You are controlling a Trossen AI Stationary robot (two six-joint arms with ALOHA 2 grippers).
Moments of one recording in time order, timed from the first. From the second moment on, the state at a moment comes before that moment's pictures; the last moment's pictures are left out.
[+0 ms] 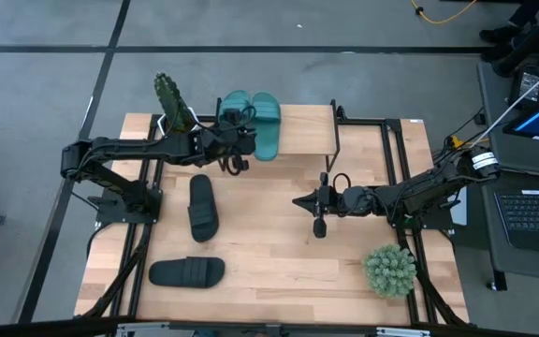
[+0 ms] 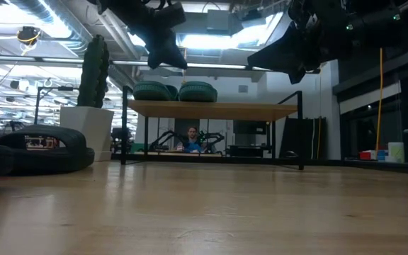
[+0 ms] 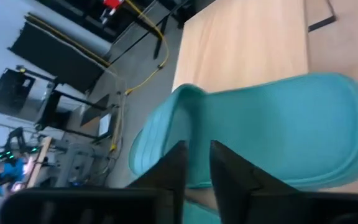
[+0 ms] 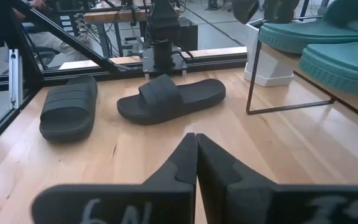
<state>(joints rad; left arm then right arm) 0.25 1.37 1.03 -0.14 -0.51 0.68 0.21 1.37 0.49 0.68 0.33 0.13</state>
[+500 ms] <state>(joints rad) 0.31 1.37 1.03 -0.14 -0.43 0.69 0.21 1.37 0.49 0.68 0.33 0.13</state>
